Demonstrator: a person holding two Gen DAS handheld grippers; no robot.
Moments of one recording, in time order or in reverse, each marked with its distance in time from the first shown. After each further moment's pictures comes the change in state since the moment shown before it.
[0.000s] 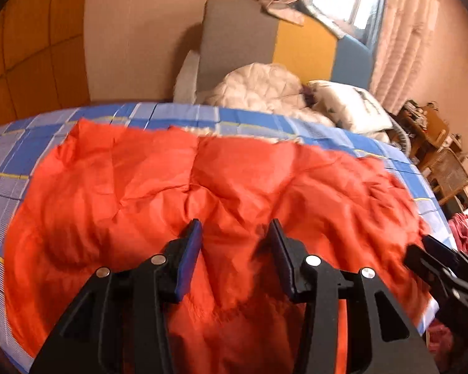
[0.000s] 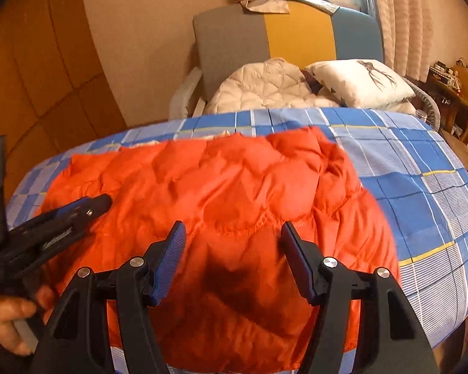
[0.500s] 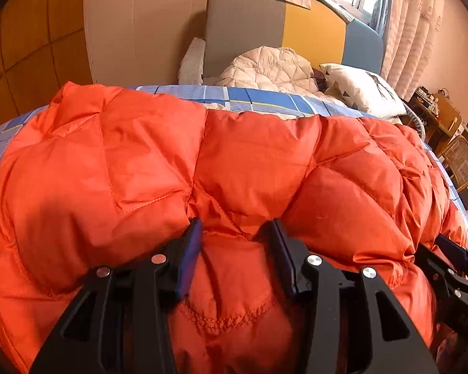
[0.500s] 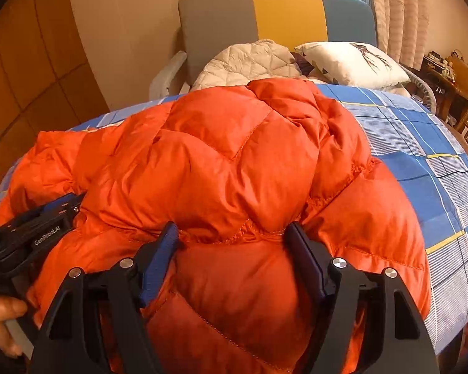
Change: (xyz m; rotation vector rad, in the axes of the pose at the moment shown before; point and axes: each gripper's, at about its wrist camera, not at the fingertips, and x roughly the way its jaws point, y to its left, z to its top) left arm 0.037 0.001 -0.016 0.032 0.042 0.052; right arm 0.036 -0.010 -0.012 0.034 0.058 -0.043
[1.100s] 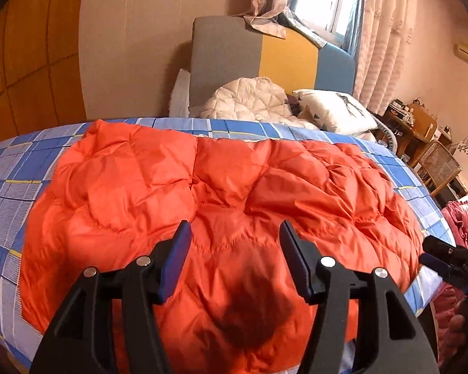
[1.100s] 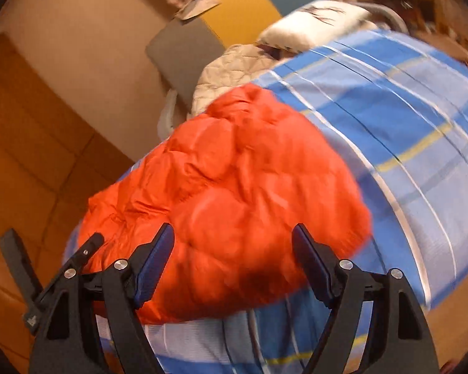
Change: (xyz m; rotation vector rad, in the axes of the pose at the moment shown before) left arm -0.097 0.001 -0.025 0.037 -0.132 -0.085; right arm -0.077 -0.093 -0.059 0.477 -0.038 0.269
